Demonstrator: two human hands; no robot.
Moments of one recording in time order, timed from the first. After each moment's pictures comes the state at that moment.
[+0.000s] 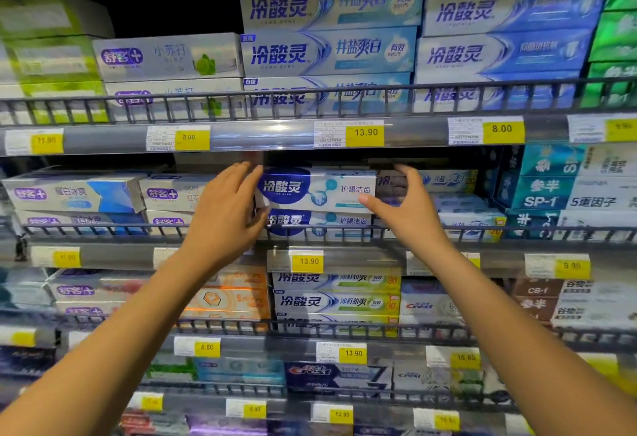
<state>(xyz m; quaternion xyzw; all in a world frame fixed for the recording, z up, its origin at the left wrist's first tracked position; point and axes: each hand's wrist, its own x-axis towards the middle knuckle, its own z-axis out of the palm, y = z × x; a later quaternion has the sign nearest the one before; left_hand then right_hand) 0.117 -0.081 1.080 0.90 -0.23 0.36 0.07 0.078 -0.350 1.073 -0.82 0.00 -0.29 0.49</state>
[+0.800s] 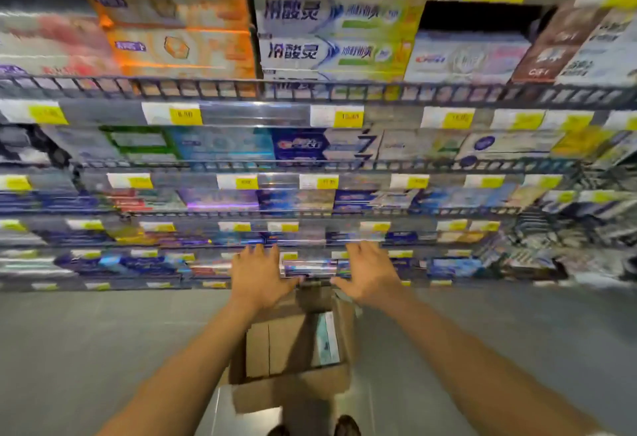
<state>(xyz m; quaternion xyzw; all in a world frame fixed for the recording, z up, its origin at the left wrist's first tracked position) -0.060 -0.061 0.692 0.98 -0.15 -0.14 0.01 -0.112 -0.260 0.710 -0.98 0.04 0.14 0.10</state>
